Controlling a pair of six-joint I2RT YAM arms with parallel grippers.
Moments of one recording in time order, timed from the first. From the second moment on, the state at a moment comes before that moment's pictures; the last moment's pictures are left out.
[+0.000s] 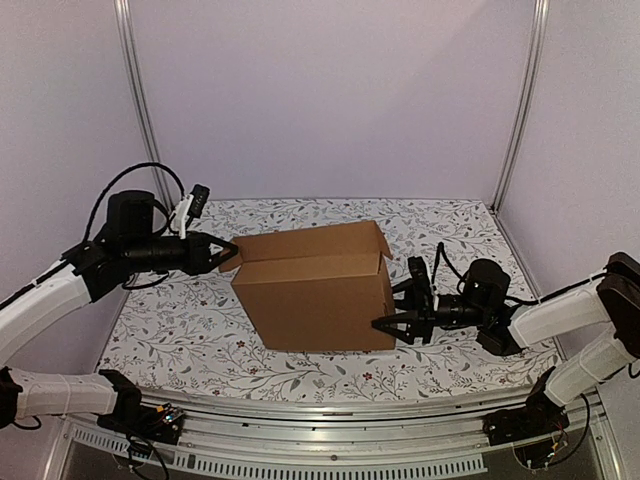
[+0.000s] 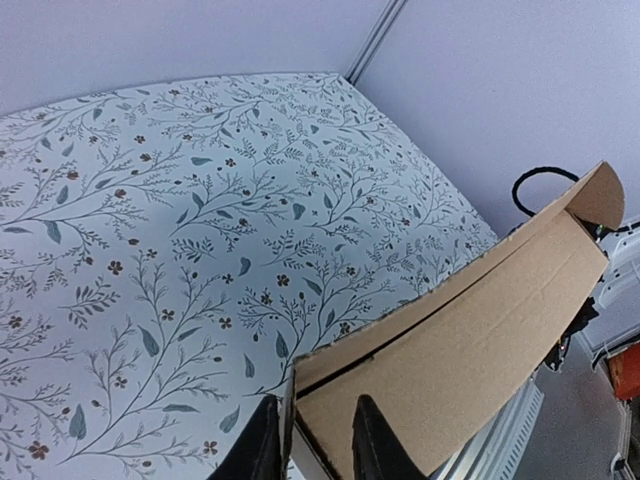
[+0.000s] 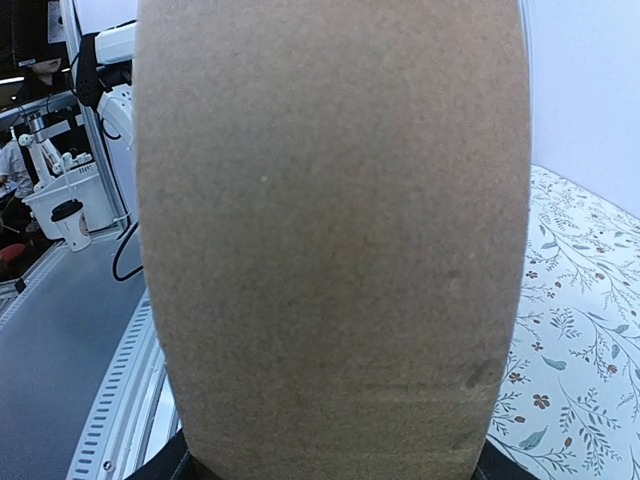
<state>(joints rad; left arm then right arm) -0.47 0.98 0.81 -0.26 0.44 -0.29 0.74 1.44 0.39 1.00 -0.74 0.12</state>
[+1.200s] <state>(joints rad) -0.54 1.04 0.82 -0.34 0.24 -0.34 0.81 1.65 0.37 1.18 -0.56 -0.05</state>
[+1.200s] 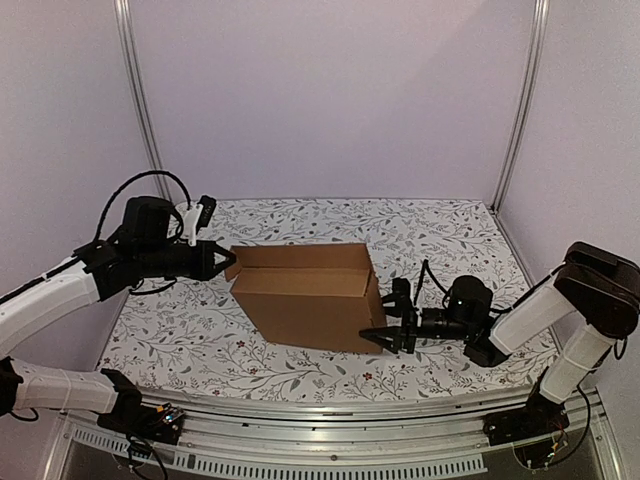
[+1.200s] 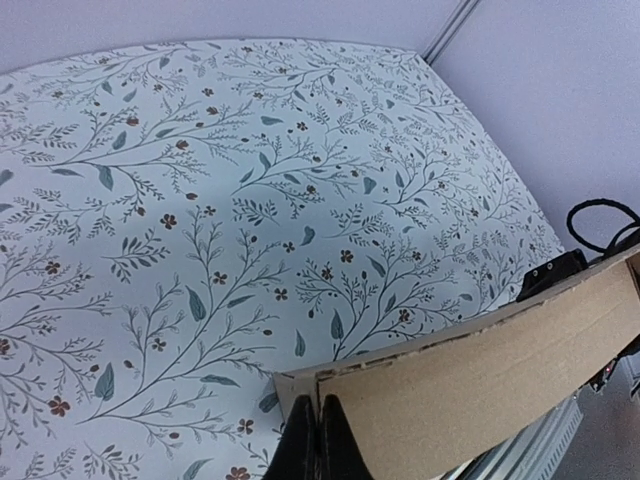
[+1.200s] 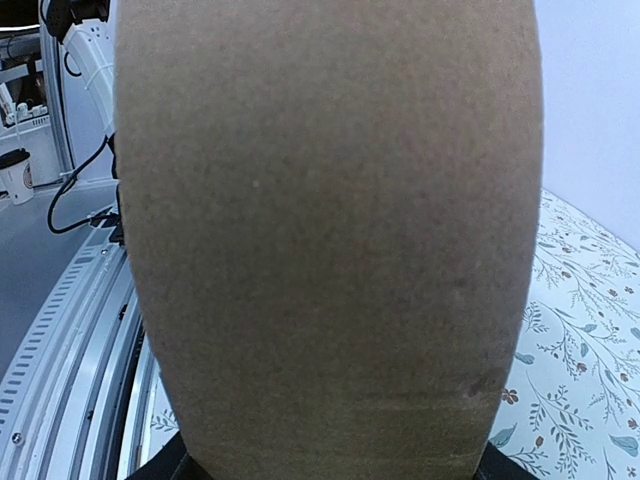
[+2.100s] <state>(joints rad) -0.67 1.11 0.81 -0.22 0.19 -0.34 0.81 1.77 0.37 1.28 -0.43 -0.03</state>
